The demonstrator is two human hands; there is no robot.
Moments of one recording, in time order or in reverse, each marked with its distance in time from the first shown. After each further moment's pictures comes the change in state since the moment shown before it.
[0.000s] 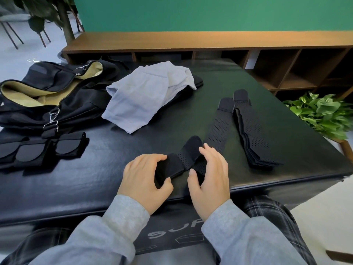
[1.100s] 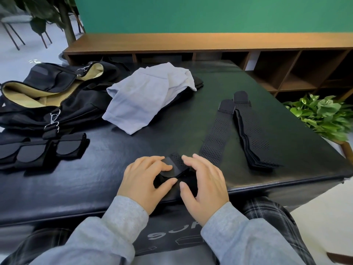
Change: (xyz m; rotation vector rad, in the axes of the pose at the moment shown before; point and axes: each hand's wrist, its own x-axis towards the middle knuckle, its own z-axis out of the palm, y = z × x) left_hand 0.000 -0.012 0.009 -0.023 0.086 0.129; right_hand -0.004 -0.002 -0.007 -0.069 -0.127 -0.198
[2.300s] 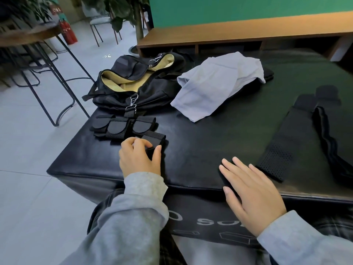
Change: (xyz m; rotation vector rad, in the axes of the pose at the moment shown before) left_hand -0.030 -0.070 -0.061 0.191 0.524 -0.658; right_hand -0.008 -0.010 0.019 -0.313 -0.274 -0.342
